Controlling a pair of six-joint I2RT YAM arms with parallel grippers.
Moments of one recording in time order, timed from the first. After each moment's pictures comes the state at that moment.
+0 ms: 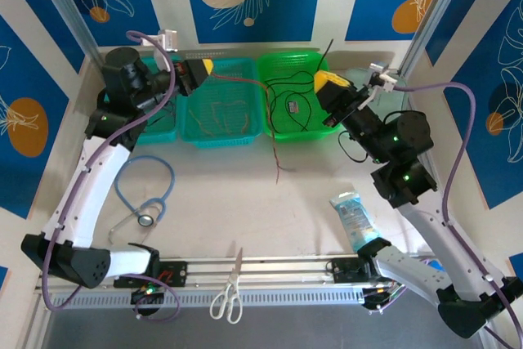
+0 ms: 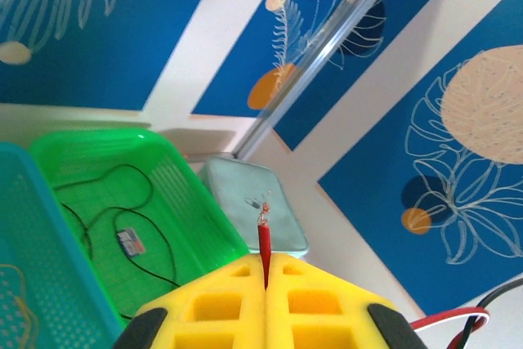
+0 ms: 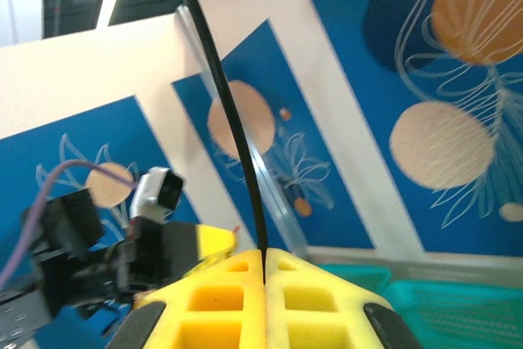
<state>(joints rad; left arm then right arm) -0.29 1.29 1.54 -0.35 0.53 -0.53 0.50 0.89 1.08 0.15 -0.17 0.54</state>
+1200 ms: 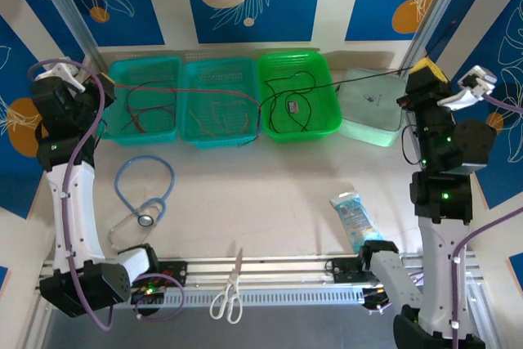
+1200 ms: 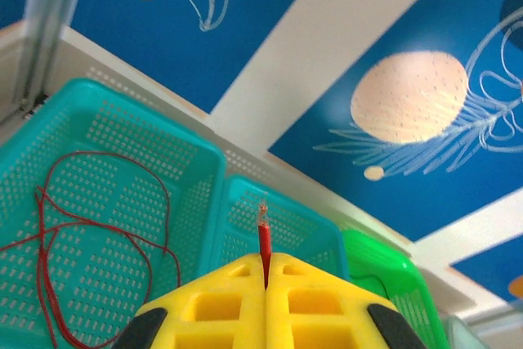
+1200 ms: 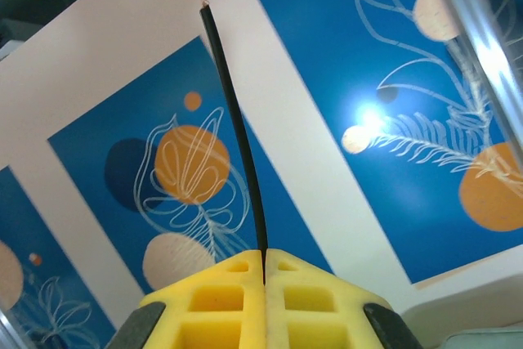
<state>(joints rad) 0.30 1.11 1.30 -0.41 0.32 -0.59 -0.10 0.76 1.19 -0.12 -0.06 0.57</state>
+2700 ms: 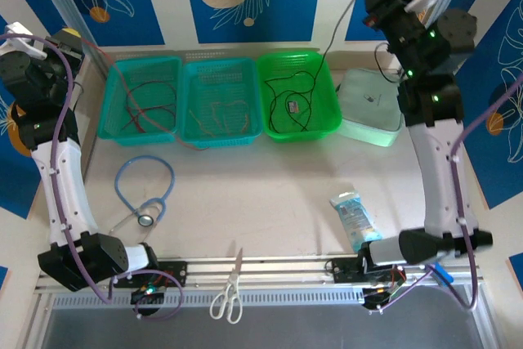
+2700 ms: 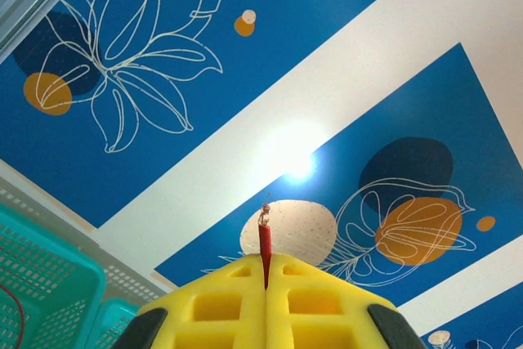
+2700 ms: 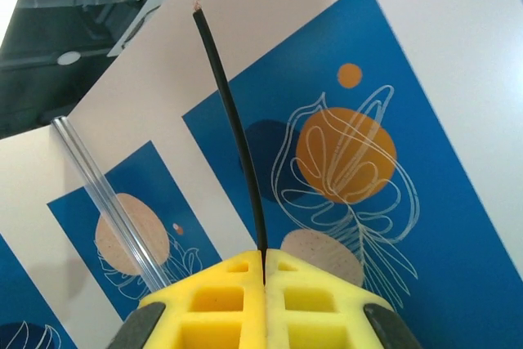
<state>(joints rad) 0.39 1.28 1.51 -0.12 0.42 -0.94 0.13 1.42 1.92 -0.15 -0.26 0.63</state>
